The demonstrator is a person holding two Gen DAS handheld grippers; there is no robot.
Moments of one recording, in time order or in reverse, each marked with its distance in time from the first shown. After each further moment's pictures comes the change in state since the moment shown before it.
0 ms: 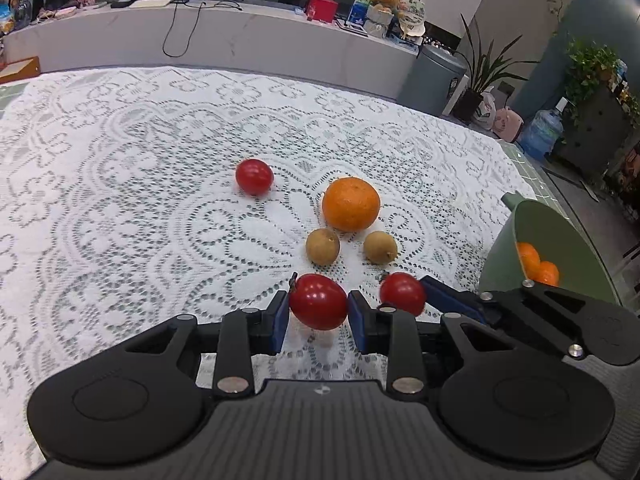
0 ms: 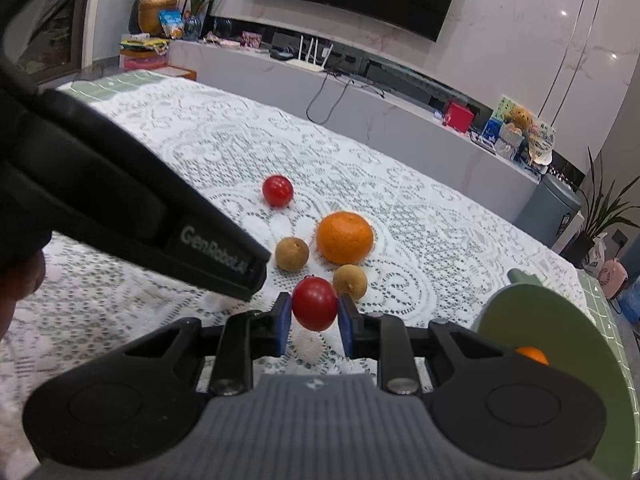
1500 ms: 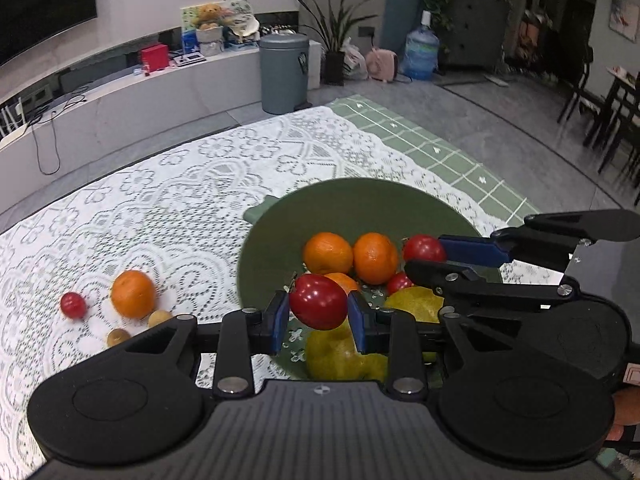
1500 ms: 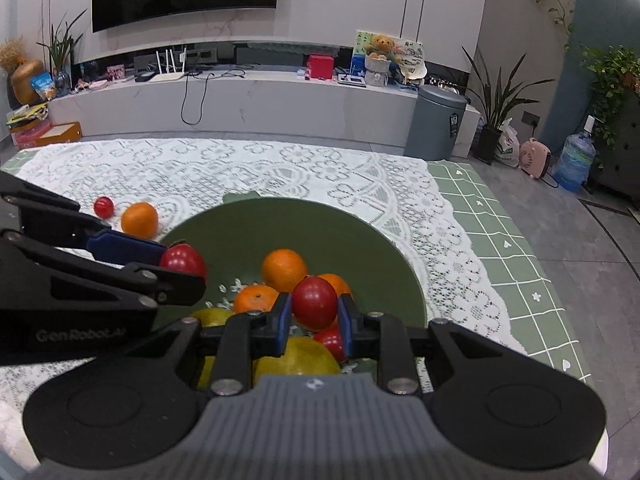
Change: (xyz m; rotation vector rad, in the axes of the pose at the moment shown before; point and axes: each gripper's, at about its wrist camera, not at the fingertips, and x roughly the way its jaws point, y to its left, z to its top) left arm 0.007 -0.177 -0.002 0.513 0.008 -0.119; right arm -0.076 -0.157 -0.054 0.379 0.106 -0.202
